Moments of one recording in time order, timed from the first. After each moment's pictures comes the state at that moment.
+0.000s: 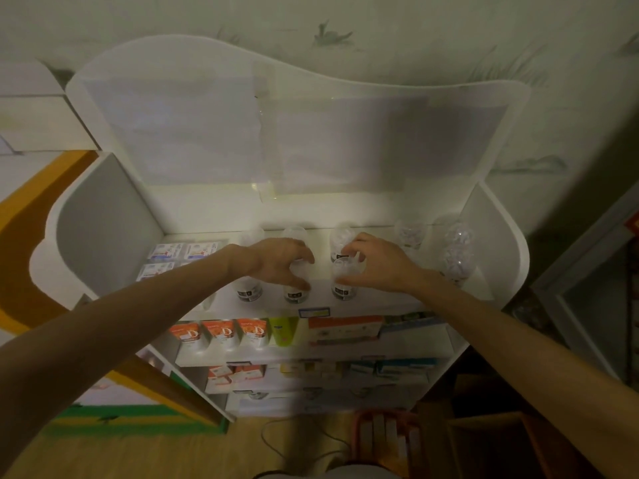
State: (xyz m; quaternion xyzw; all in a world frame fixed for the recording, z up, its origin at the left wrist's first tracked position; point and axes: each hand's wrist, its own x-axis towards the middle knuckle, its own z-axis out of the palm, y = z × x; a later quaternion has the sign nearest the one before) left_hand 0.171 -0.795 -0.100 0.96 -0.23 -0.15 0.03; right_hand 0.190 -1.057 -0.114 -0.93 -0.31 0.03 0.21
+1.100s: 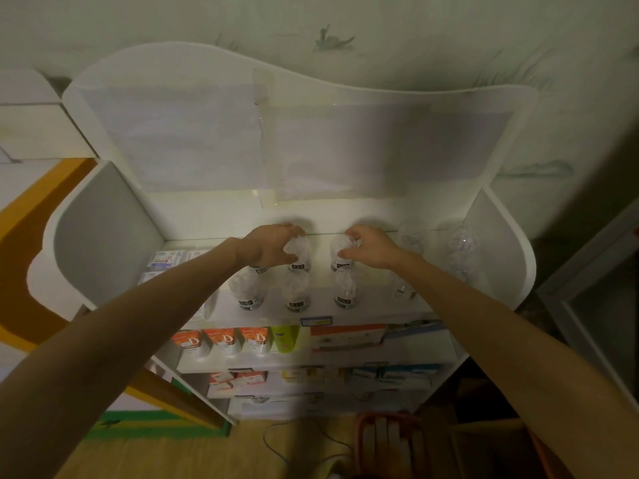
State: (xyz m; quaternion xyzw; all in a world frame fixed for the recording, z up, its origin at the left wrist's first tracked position) left_hand 0.217 -0.769 -0.105 0.98 -0.15 -0.09 0.05; right_hand 0.254 -1.030 -0.123 -0.93 -0.18 0.12 0.29
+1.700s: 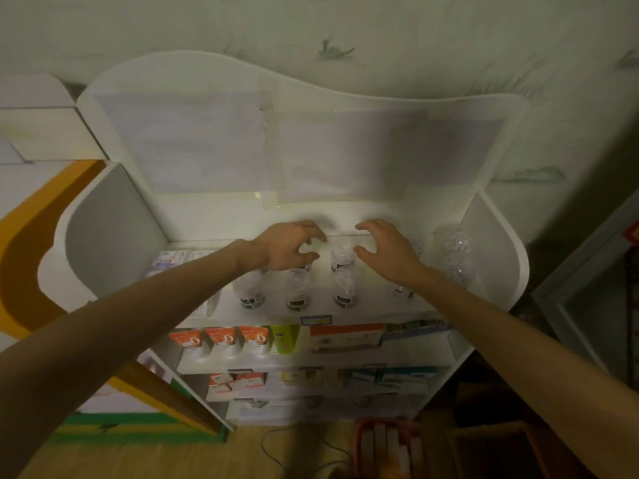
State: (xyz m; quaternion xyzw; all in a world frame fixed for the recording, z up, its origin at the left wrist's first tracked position) left_hand 0.189 -0.801 -0.076 0.96 -0.25 -0.02 0.09; right_hand 0.218 -1.060 -0.115 -0.92 -0.25 -0.07 0.29
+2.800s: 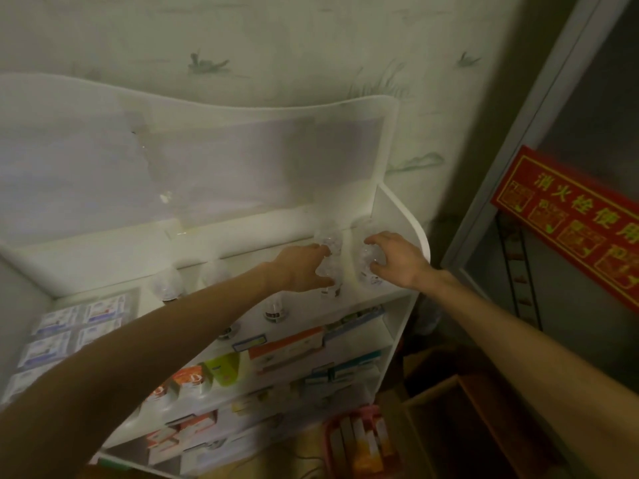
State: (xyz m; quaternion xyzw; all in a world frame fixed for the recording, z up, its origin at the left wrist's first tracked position) left_hand 0.222 -0.974 -0.105 0.95 -0.30 -0.08 0.05; right_hand 0.189 -1.220 -0.104 -0.98 -0.09 0.01 0.18
